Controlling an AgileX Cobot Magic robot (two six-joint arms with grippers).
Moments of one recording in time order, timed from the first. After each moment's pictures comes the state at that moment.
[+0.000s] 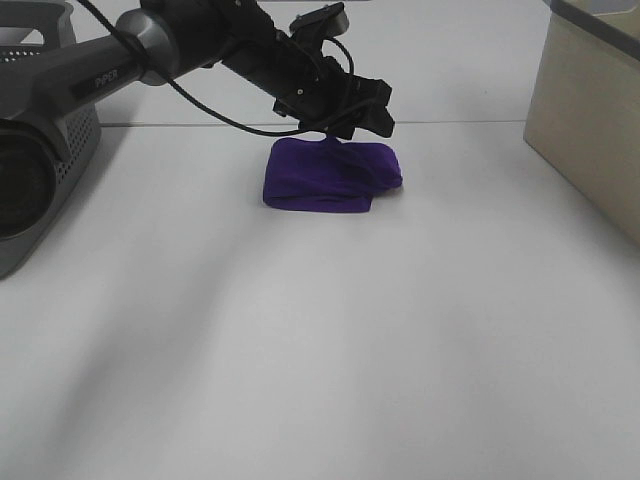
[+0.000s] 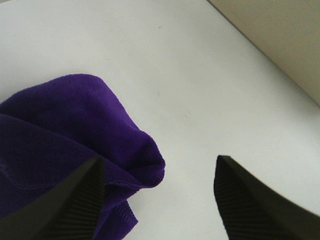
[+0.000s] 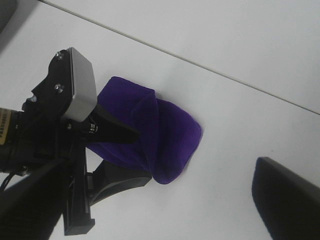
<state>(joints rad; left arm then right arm) -0.44 2.64 -2.45 -0.67 0.83 0.36 0.27 2.15 -2.37 0.26 1.22 -0.19</state>
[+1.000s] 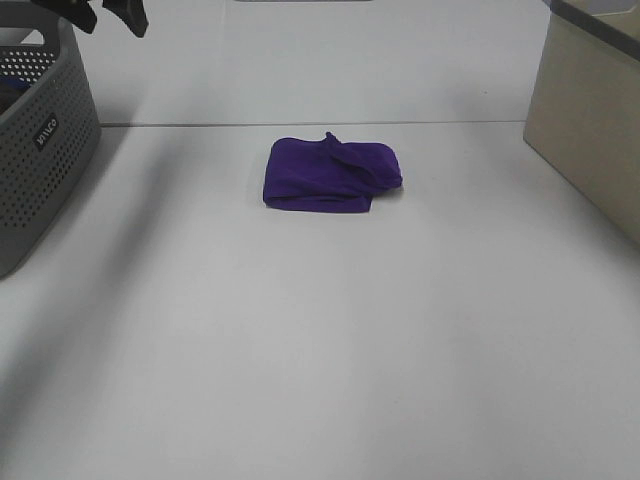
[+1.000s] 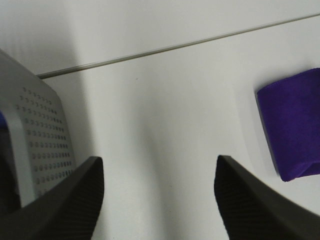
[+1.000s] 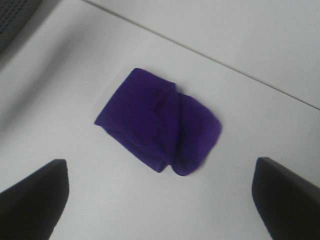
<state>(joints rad) -0.13 2.32 -2.45 -0.06 1.21 0.05 0.27 2.11 -2.28 0.38 1.22 -0.32</state>
